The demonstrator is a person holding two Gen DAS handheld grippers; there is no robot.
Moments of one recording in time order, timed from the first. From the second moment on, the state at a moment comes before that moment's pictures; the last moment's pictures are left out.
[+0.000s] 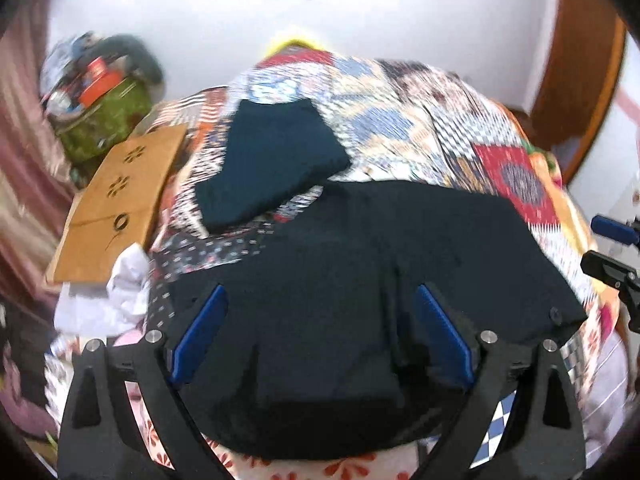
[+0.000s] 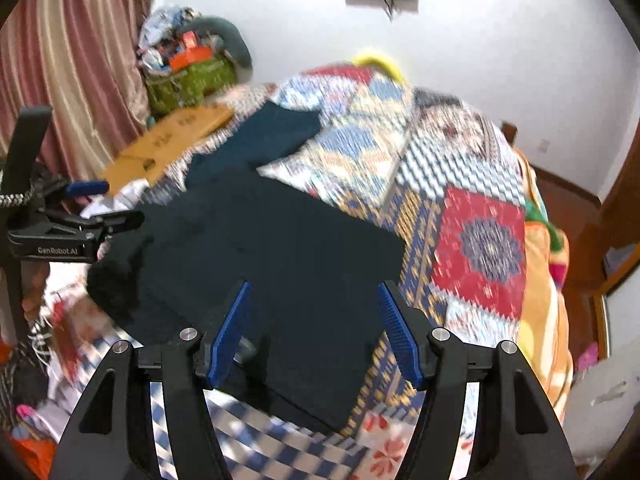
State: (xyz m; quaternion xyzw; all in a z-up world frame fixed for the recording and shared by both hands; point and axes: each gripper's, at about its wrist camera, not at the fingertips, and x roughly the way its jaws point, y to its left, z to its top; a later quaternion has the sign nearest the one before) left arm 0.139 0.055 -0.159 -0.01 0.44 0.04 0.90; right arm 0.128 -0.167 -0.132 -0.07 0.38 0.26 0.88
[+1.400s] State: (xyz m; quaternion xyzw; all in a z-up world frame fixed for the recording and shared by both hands) left arm 0.086 0.228 -0.314 -0.47 0.53 0.08 0.70; right arm 0.132 -0.069 -0.197 -0.08 0.45 0.36 0.81
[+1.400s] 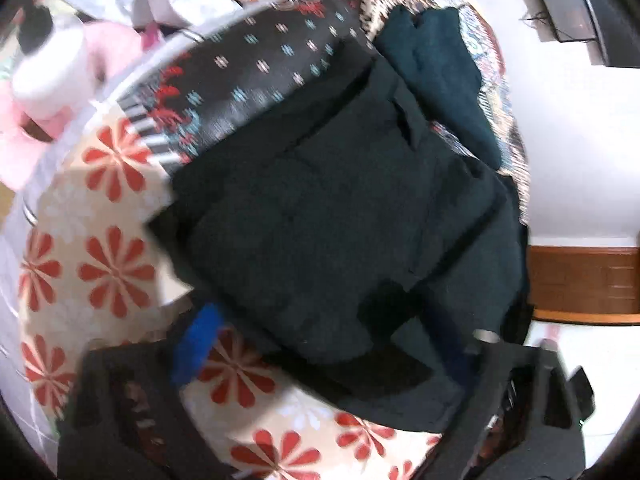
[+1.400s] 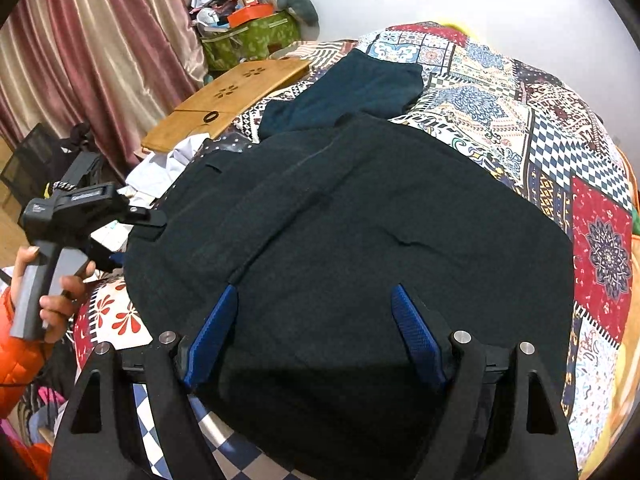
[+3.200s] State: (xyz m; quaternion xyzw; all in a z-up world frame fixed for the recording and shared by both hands) left arm 0.174 -0.107 -0.194 -0.04 0.51 -0.26 0.82; right arm 0.097 -0.268 -0.193 0.05 0.44 0.17 0.88
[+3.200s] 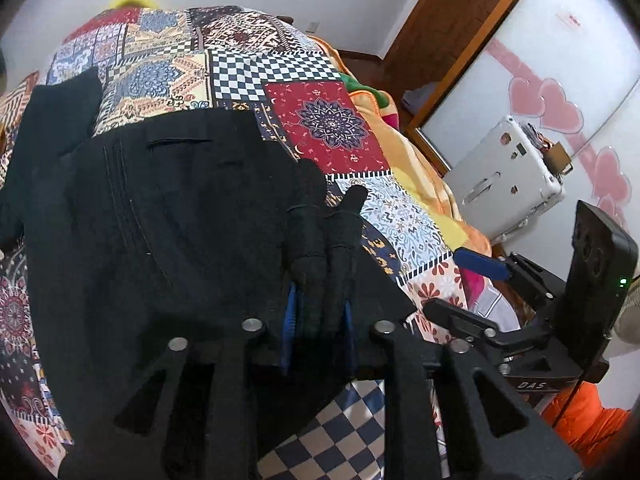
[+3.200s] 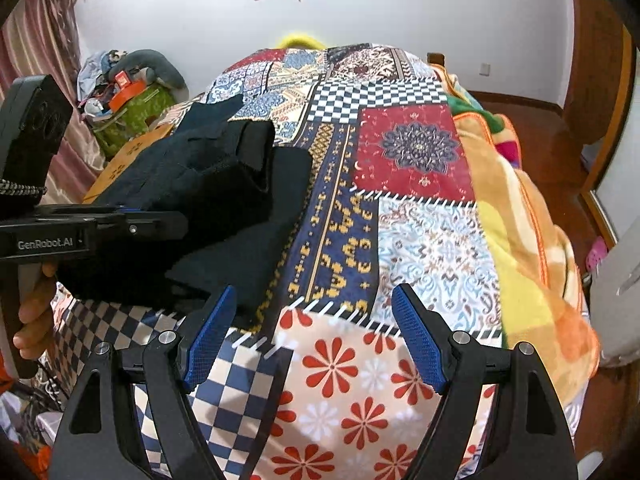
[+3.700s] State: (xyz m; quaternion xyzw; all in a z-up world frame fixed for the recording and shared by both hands) left arm 0.256 -0.004 -0.147 0.02 0.45 -0.07 0.89; right arm 0.096 -0.234 -0.194 0.07 0.44 0.23 0.86
